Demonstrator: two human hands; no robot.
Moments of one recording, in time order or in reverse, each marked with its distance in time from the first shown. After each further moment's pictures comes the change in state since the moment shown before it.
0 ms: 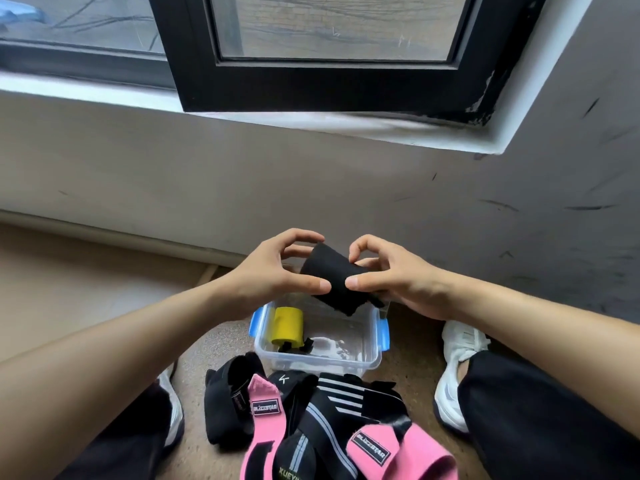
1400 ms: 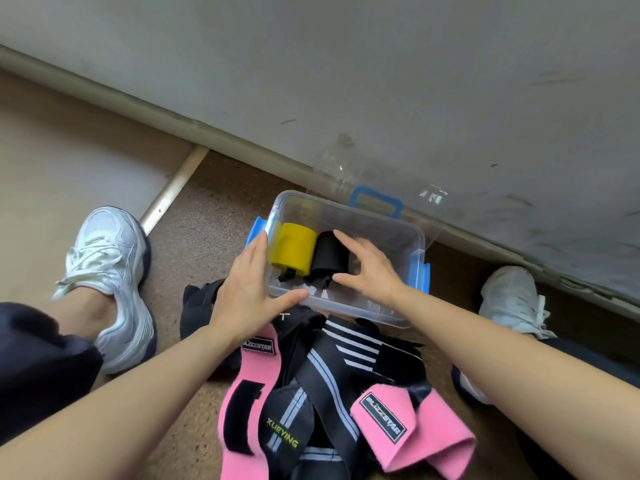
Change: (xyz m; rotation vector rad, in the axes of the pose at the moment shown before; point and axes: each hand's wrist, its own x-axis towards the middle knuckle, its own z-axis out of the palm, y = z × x) left_hand 0.016 -0.279 0.019 0.595 0.346 -0.200; right_hand 0.161 0.279 0.015 -0.697 0.105 0.155
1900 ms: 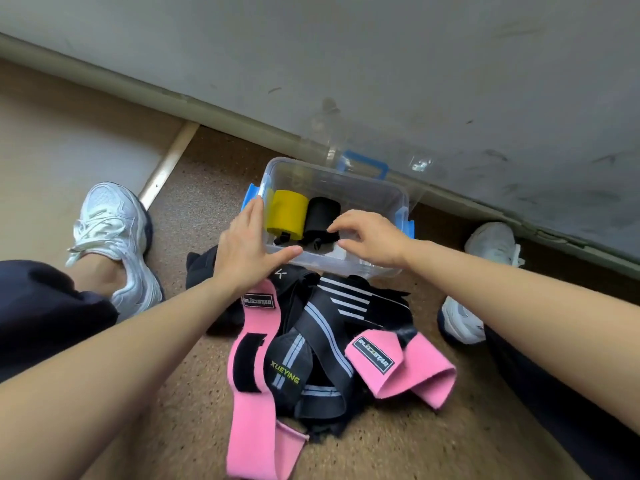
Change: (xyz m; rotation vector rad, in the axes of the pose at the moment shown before) left_hand 0.000 0.007 -0.002 0.199 0.020 0.004; right_hand -0.044 -0.033 -0.037 -0.275 -0.128 -0.193
